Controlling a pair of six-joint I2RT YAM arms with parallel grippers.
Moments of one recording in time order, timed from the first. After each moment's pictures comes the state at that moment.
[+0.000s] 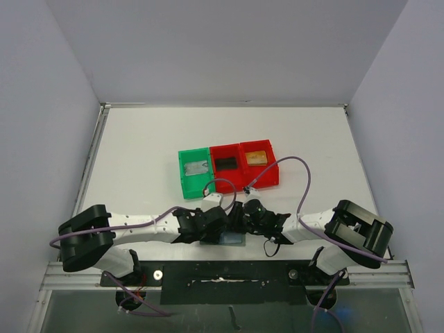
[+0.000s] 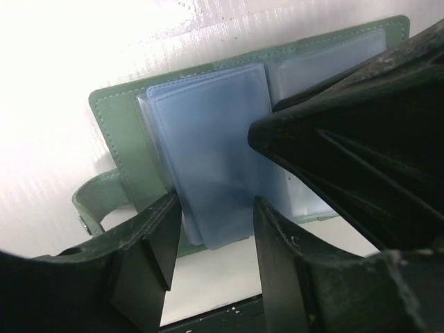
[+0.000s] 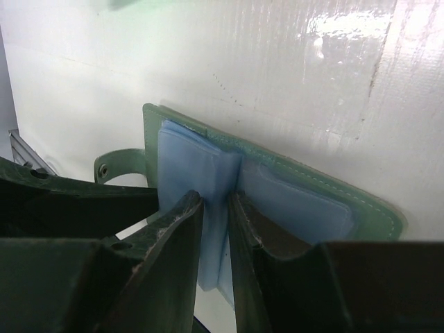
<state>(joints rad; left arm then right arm) -1.20 1.44 0.72 -0.39 -0.34 -0.90 0.98 1.47 0.39 0.42 0.01 1.04</state>
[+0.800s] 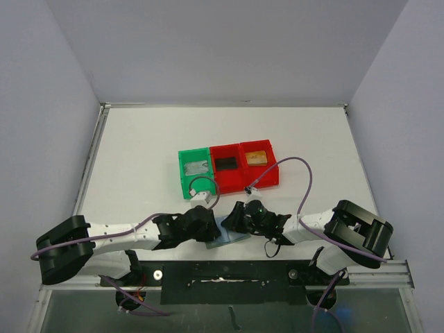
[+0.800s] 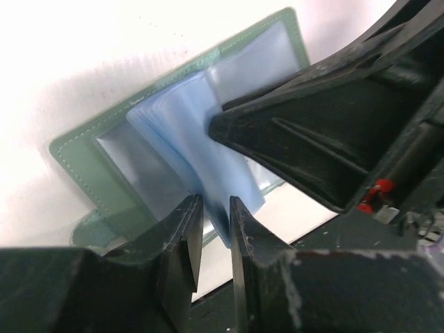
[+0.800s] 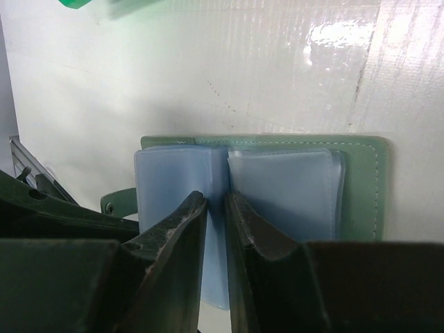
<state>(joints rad) -1.14 1.26 0.49 -0.06 -0.20 -1.01 0.98 1.47 0.37 0.46 0.03 1.04</state>
